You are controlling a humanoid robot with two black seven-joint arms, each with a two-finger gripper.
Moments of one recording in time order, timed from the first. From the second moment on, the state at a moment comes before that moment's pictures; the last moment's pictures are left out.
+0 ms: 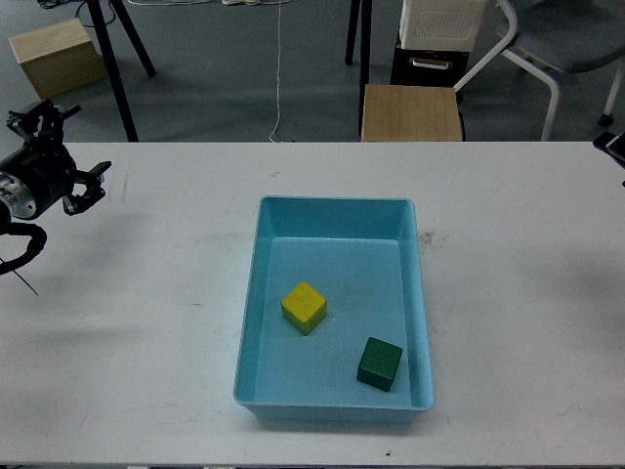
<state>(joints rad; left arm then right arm) -0.56 0.31 -1.40 -0.90 0.54 -0.22 0.35 0.95 -1.16 -0.01 1.57 -0.53 -0.30 0.16</state>
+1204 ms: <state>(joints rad) -0.53 0.14 -1.67 -0.82 -0.06 -0.05 0.41 0.61 -0.50 0.79 1.24 0.56 -0.03 0.15</state>
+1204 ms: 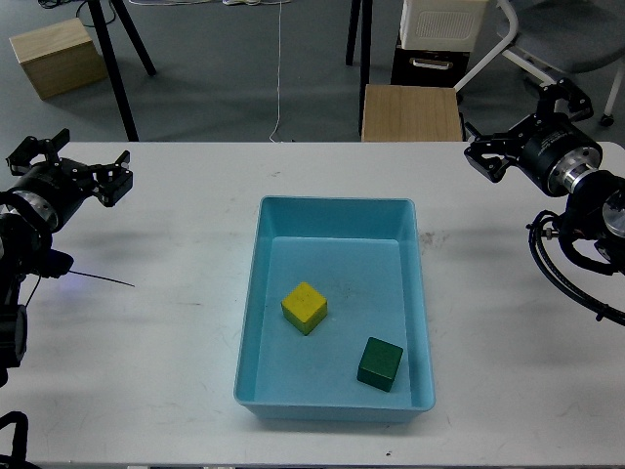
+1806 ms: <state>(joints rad) -0.52 0.17 -1.73 -0.72 -0.31 -0.05 0.36 0.35 -0.32 1.21 1.19 0.67 0.11 0.04</state>
